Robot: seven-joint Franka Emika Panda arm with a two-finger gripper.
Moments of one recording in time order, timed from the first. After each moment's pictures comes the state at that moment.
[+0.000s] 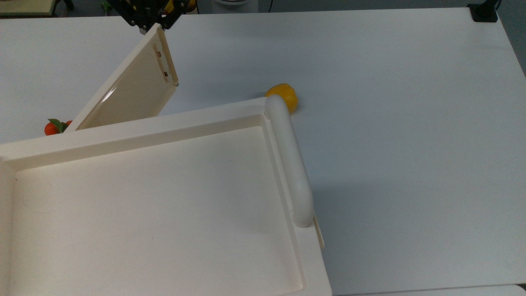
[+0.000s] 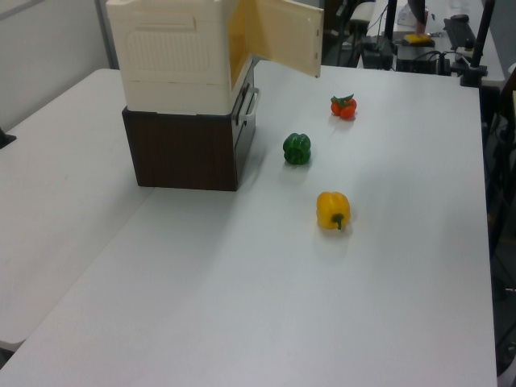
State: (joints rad) arm -0.05 0.04 -0.02 -1.62 -0.04 2.00 -0.07
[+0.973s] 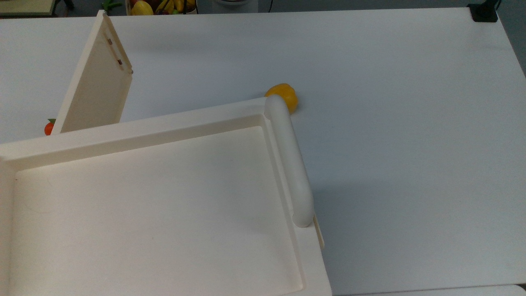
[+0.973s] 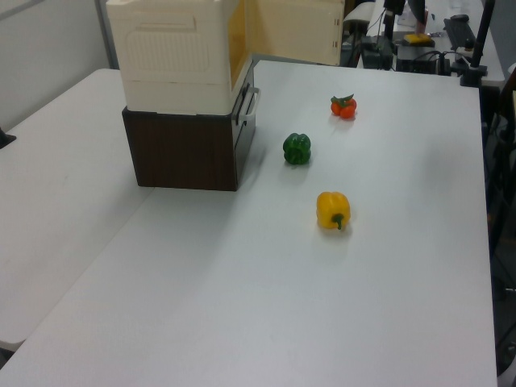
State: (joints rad) arm -0.16 -0.06 -0.15 -1.63 -0.02 1.74 -0.22
